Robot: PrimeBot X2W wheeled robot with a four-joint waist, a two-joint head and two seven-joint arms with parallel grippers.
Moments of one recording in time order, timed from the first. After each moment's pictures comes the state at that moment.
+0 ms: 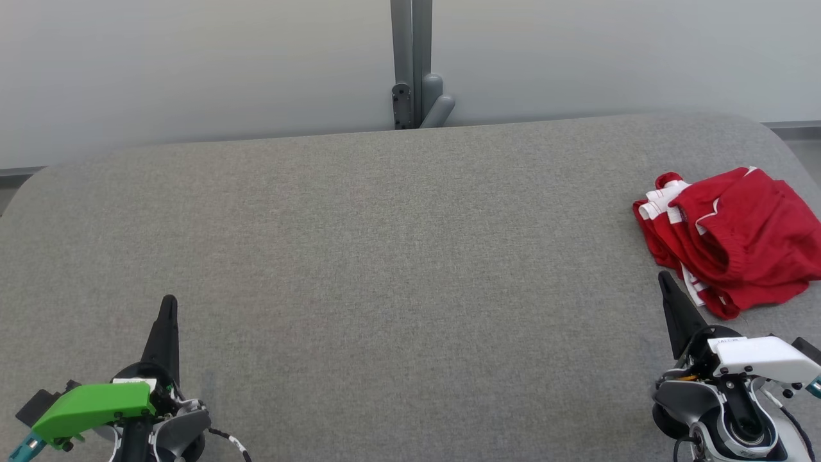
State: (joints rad) left arm -0.11 0.05 0.12 0.25 -1.61 -0.13 0.11; right arm -0.13 -0.05 -0.11 0.26 1.61 0.13 0.11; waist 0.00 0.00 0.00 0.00
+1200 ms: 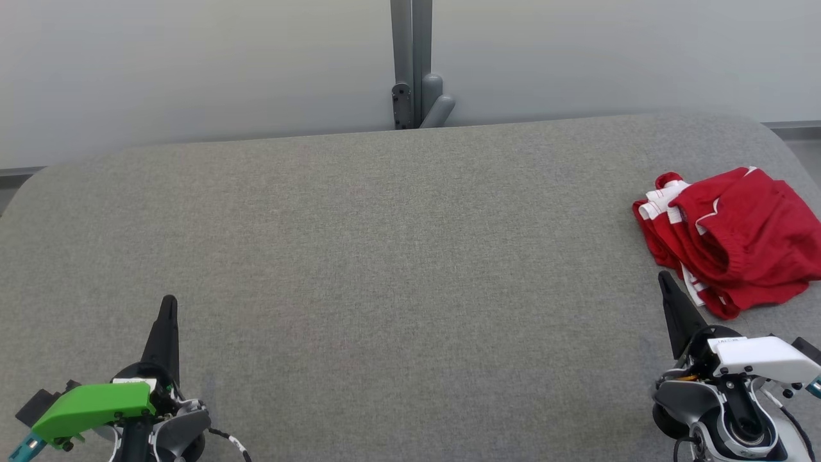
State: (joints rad) left arm -0.11 0.05 0.12 0.25 -1.61 -0.13 0.11; right arm -0.13 -0.05 -0.11 0.26 1.61 0.13 0.11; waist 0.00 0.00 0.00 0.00
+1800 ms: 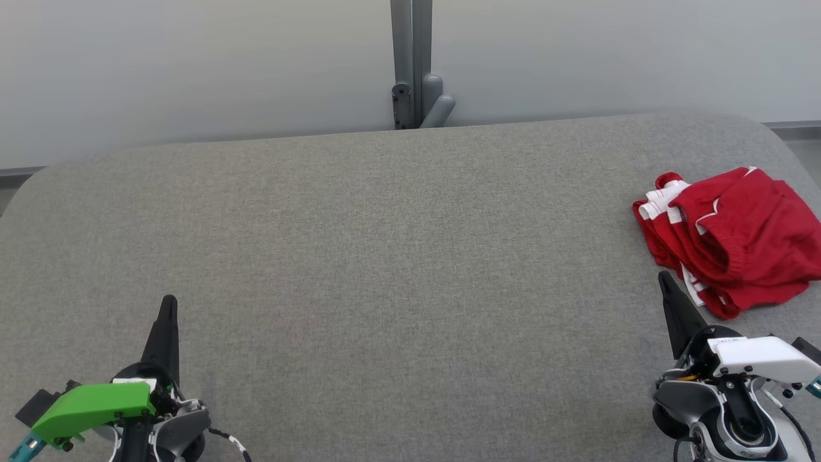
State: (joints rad) left arm -0.11 0.05 0.12 0.25 -1.61 -0.13 0.11; right arm -0.13 -0.05 -0.11 0.26 1.61 0.13 0.11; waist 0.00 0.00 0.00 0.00
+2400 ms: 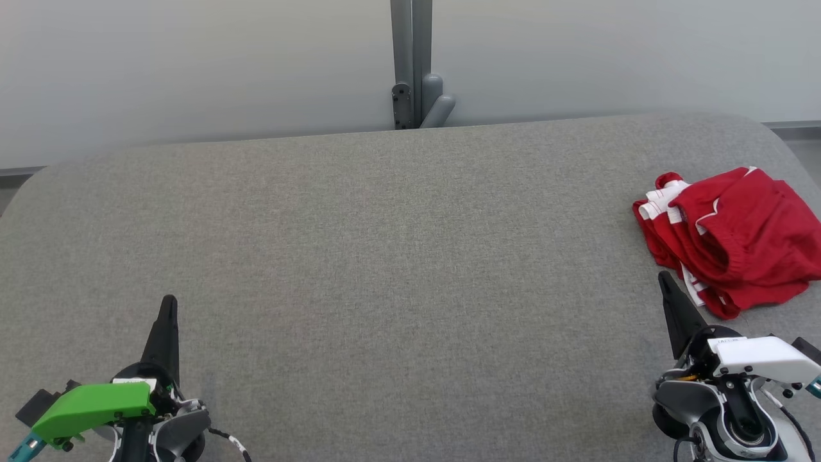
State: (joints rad) left arm -0.11 0.05 0.12 0.25 -1.61 -0.13 0.11; right arm -0.13 -0.05 -0.11 0.26 1.61 0.13 0.11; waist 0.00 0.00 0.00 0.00
